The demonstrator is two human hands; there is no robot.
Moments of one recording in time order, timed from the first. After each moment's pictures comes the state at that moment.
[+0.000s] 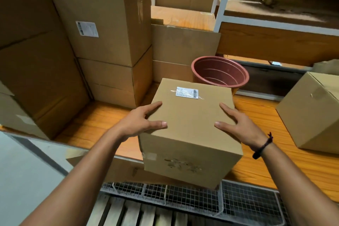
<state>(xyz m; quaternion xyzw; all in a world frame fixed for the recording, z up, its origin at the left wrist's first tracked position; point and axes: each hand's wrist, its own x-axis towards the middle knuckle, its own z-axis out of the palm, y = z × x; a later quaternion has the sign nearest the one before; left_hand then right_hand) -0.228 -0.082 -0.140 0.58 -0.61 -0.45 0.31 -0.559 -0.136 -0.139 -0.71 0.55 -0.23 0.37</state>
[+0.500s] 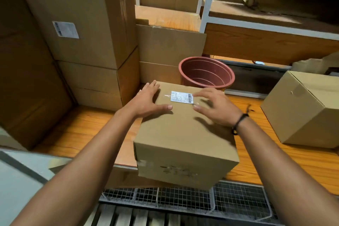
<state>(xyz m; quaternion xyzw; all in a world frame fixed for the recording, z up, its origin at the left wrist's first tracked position) -0.261 -0.168 -0.124 0.63 -0.71 -0.24 0.17 -0.527 -0.176 -0.103 -0.84 0.51 -0.15 0.14</state>
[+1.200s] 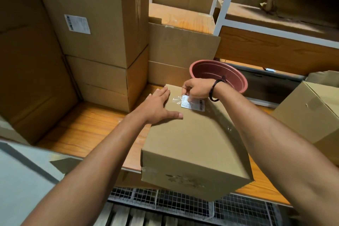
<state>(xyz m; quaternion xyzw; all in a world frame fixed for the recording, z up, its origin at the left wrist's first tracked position) -0.259 -0.177 -0.137 0.63 -0.73 -0.24 0.15 -0.428 -0.276 -0.076 -0.83 0.49 0.09 0.23</state>
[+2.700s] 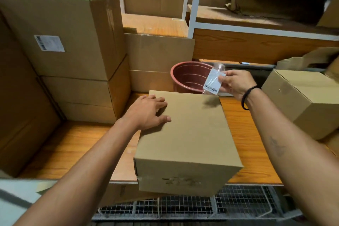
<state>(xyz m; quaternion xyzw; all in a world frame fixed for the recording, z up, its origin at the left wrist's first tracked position) -0.268 -0.180 -0.118 0.55 -0.83 -0.06 0.04 -0.571 -0.253 -0.067 -0.46 0.59 -0.49 0.46</state>
